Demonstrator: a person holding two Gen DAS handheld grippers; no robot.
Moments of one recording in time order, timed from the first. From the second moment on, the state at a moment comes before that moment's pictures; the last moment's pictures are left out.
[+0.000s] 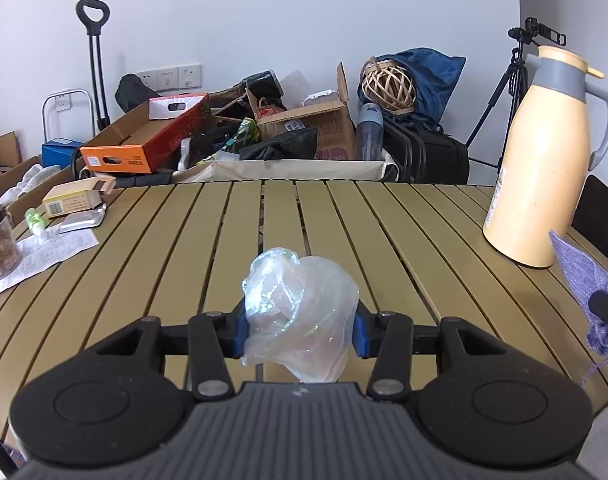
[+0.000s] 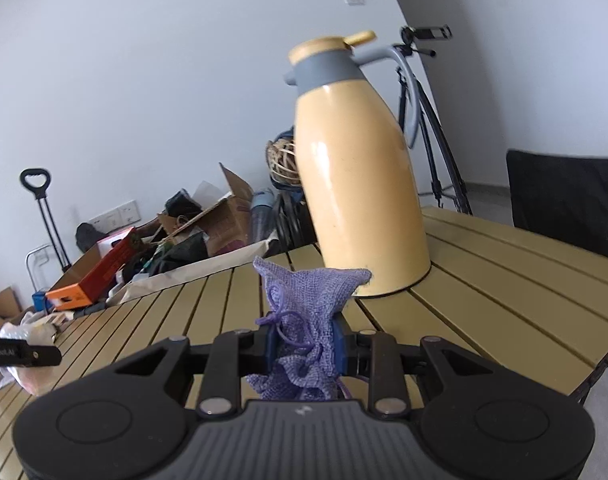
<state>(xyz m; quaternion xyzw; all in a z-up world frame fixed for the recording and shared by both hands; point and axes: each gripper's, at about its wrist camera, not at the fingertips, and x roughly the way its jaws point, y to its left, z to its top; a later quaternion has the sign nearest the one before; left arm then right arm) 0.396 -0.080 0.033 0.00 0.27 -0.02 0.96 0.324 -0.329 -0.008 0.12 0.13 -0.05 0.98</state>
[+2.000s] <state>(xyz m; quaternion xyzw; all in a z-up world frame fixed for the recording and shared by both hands) 0.170 0.001 -0.087 -0.05 0.37 -0.06 0.93 0.130 -0.183 -0.110 -0.04 0.29 0.12 0.95</state>
